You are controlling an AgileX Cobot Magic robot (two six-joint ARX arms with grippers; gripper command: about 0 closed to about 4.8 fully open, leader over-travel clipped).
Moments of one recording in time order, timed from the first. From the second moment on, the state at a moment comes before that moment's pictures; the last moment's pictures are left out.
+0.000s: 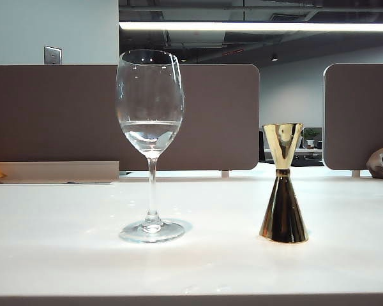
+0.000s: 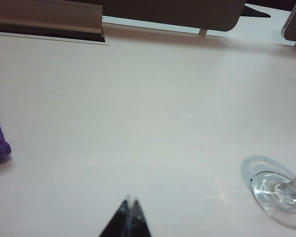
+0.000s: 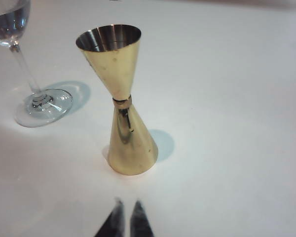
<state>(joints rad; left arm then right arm) -0.05 0.01 0.02 -0.19 0.22 -0.11 0.61 0.09 0.01 -0.18 0.04 0.08</state>
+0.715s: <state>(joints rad) -0.05 0.01 0.02 -0.19 0.22 -0.11 0.61 0.09 0.01 -0.18 0.04 0.08</state>
